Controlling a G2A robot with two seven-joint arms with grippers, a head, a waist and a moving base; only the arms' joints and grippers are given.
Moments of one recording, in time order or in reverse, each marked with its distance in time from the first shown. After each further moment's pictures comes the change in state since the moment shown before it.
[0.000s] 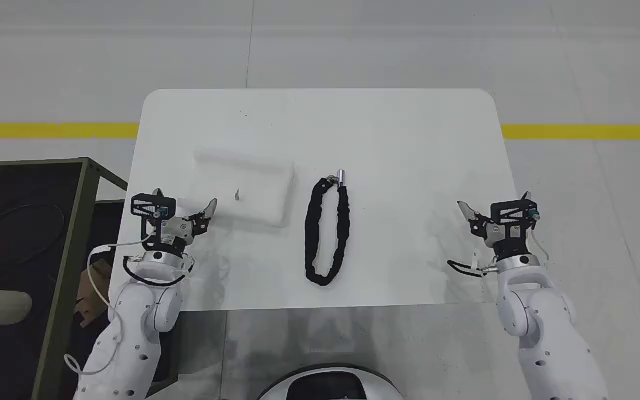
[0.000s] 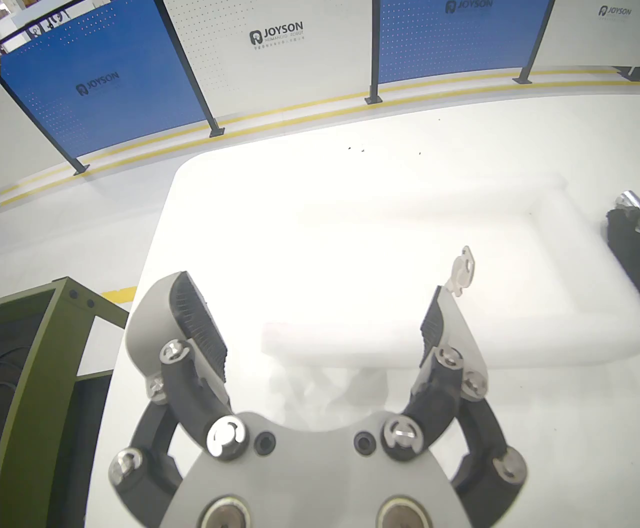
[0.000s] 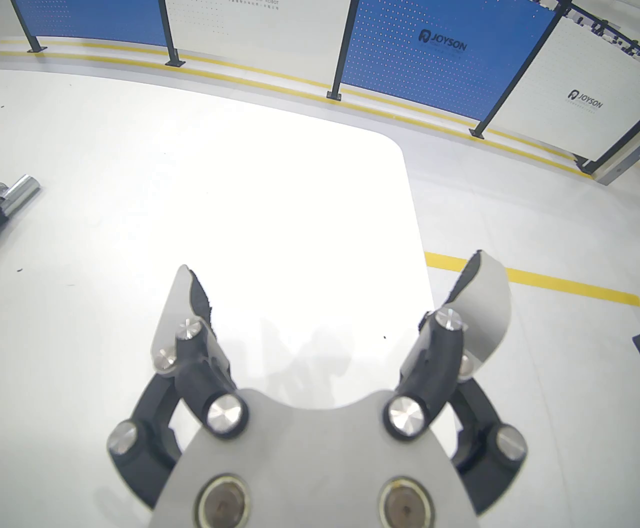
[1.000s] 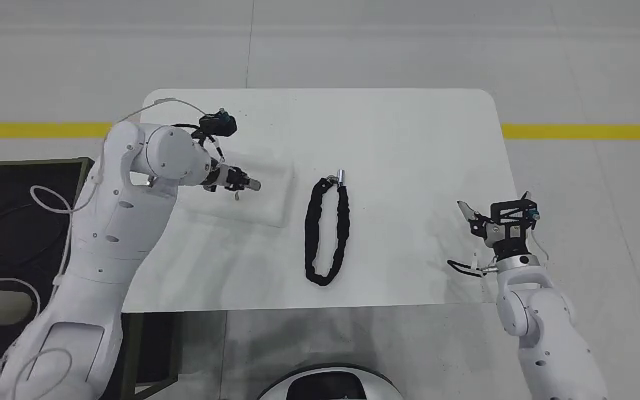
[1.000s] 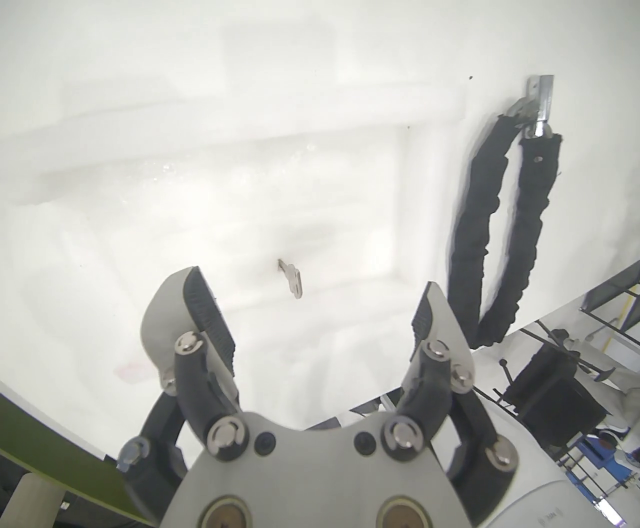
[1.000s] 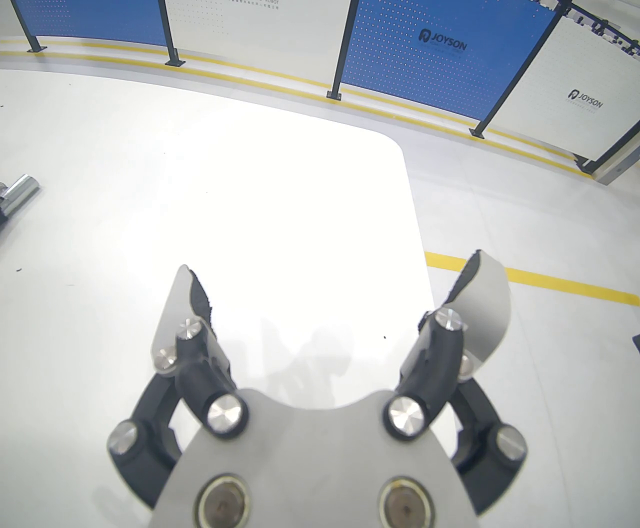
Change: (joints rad) left arm -0.963 0.114 0.476 0.284 -0.610 0.160 -1.536; right arm 0.000 0.000 0.000 0.000 0.000 0.000 0.000
